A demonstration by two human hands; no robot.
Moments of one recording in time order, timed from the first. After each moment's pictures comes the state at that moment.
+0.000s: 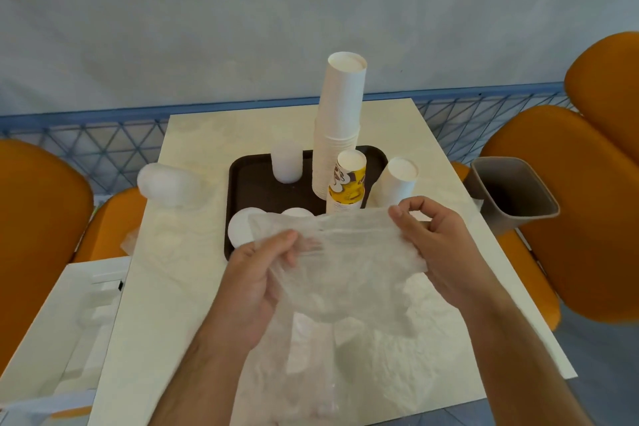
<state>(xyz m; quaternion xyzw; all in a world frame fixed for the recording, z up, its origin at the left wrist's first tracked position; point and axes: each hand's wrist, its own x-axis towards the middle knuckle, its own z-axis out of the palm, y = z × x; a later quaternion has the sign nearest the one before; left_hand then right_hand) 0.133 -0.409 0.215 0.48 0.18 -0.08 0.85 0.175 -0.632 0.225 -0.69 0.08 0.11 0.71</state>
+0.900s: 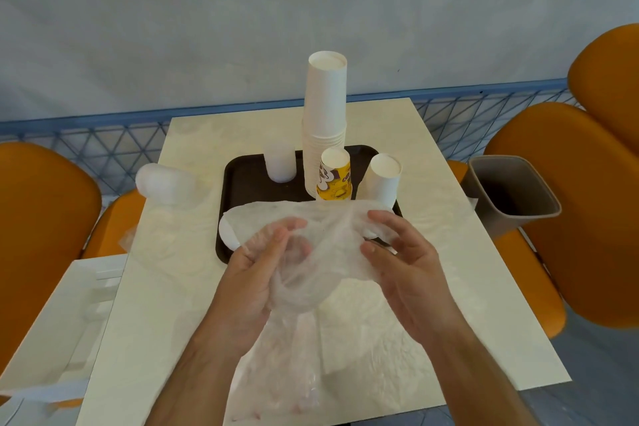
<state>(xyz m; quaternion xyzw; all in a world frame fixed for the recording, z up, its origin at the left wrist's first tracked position) 0.117 -0.443 0.220 0.57 0.12 -0.08 0.81 0.142 -0.636 0.190 -0.51 0.05 0.09 0.86</state>
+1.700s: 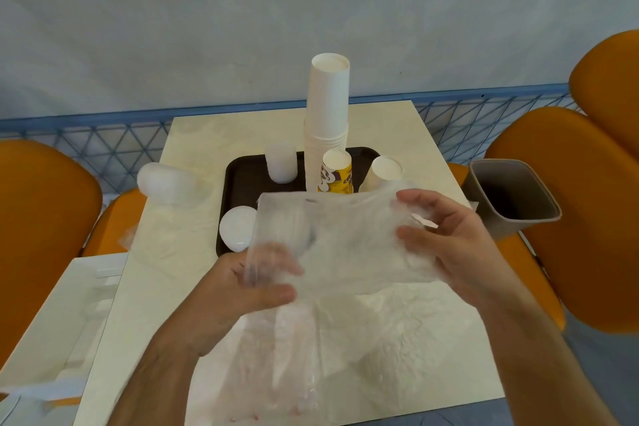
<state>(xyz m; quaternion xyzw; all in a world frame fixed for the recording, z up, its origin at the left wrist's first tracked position) 0.112 -0.401 0.215 0.72 0.04 -0.14 0.68 0.176 -0.692 0.216 -0.64 -0.01 0.13 0.75</state>
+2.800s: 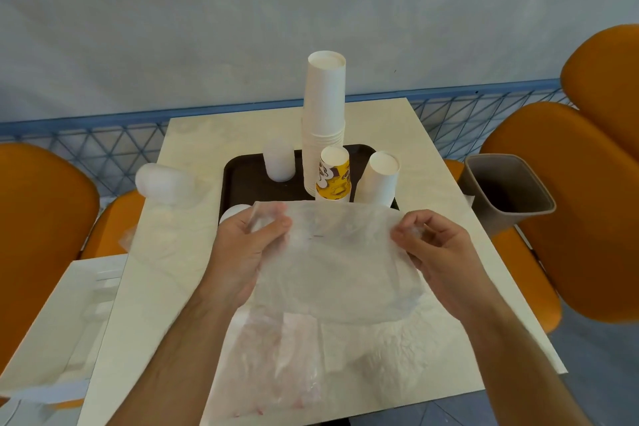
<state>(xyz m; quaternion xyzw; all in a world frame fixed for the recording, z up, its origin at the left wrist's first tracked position) 0.155 -0.419 0.196 0.61 0.20 -0.01 0.77 0.156 -0.682 0.192 -0.66 0.05 0.07 0.75</state>
